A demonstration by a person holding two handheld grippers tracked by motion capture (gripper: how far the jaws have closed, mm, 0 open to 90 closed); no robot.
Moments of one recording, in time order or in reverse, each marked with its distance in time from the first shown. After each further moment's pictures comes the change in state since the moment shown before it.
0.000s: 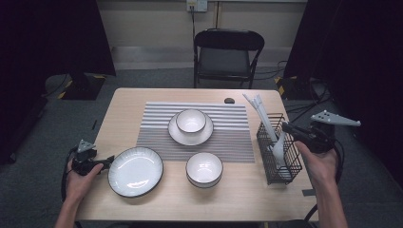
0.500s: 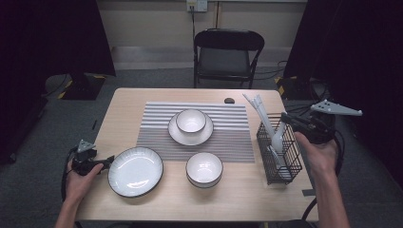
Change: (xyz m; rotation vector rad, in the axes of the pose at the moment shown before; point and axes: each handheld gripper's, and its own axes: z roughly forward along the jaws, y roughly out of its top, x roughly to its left) left arm 0.000 0.000 0.000 0.000 -0.001 -0.001; right arm 0.006 0.028 0.001 -0.029 -0.003 -0.028
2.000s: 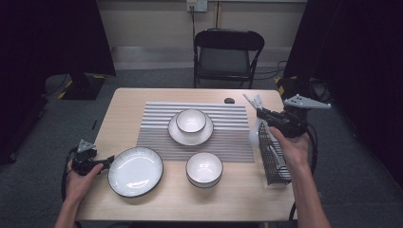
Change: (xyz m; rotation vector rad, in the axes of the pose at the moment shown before) left arm 0.000 0.000 0.000 0.000 0.002 -0.001; right arm 0.039 0.012 0.043 -0.024 0.101 0.008
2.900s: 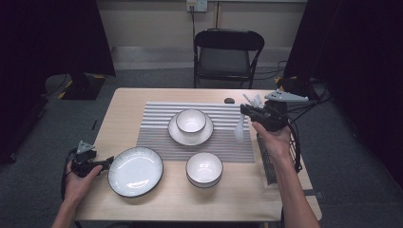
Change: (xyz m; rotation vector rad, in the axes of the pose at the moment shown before) left arm -0.001 -0.003 -0.004 0.001 0.009 0.000; right arm 0.018 0.008 0.040 0.013 0.047 -0.001
